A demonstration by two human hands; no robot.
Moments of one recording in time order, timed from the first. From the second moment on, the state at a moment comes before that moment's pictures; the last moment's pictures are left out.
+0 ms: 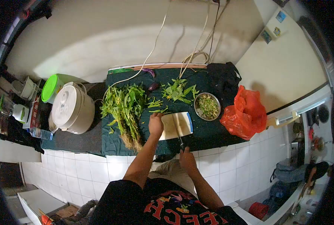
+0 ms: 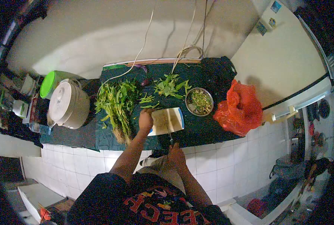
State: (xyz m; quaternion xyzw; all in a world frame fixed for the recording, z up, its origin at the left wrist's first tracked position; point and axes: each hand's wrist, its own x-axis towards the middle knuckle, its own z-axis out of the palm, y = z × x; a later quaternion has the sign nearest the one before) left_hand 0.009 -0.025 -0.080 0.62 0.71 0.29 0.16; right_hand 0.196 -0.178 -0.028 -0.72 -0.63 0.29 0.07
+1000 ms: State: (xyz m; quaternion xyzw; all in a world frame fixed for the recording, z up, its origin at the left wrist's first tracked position) left_hand 0.051 -0.039 -0.079 0.77 0.61 0.13 0.14; right_hand 0.196 -0.160 -0.016 -0.70 -0.66 0.24 0.12
